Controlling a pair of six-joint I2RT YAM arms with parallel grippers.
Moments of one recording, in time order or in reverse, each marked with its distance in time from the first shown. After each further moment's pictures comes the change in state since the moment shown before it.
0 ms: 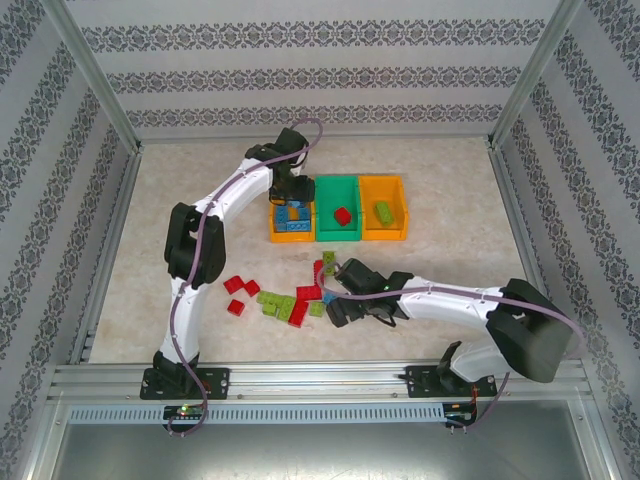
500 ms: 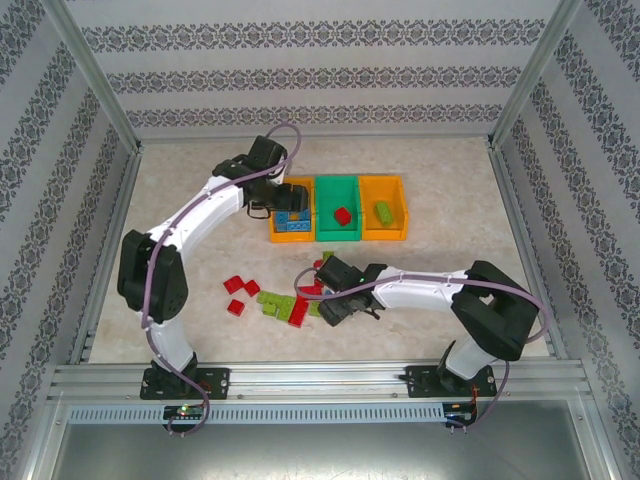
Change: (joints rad) left arm 0.000 -0.402 -0.401 0.122 0.062 -0.026; right arm 0.031 0.187 0.150 -0.054 0.025 -0.167
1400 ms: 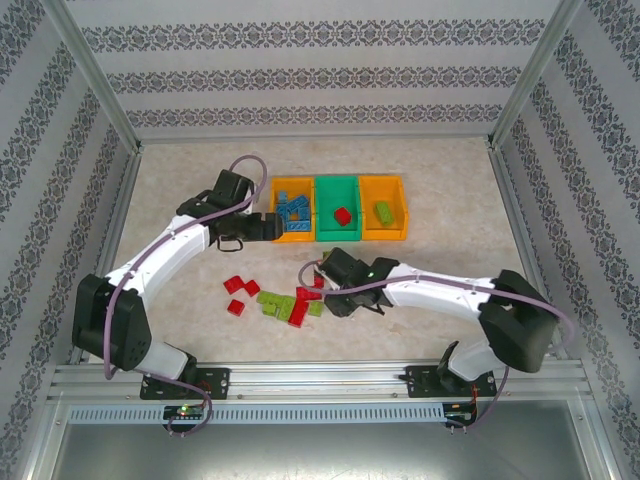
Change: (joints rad) left arm 0.071 -0.341 -0.440 0.097 -0.008 -0.035; right arm -0.016 -0.133 0.047 -0.106 -0.084 -0.007
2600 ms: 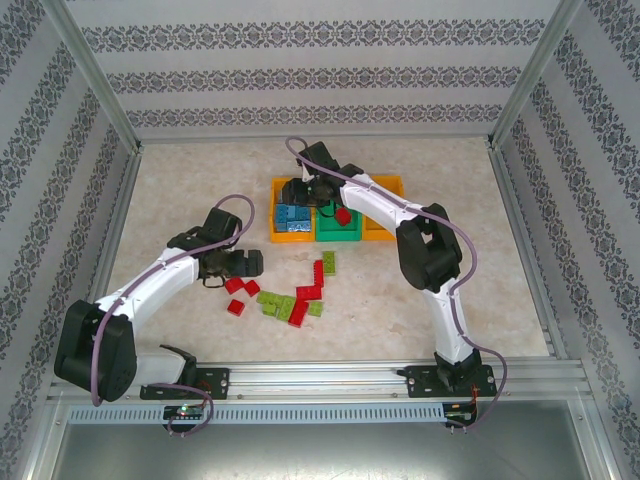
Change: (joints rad) left arm 0.019 -0.161 -0.320 0.000 -0.106 -0.024; right arm -0.344 0.744 0.993 0.049 -0.215 0.307
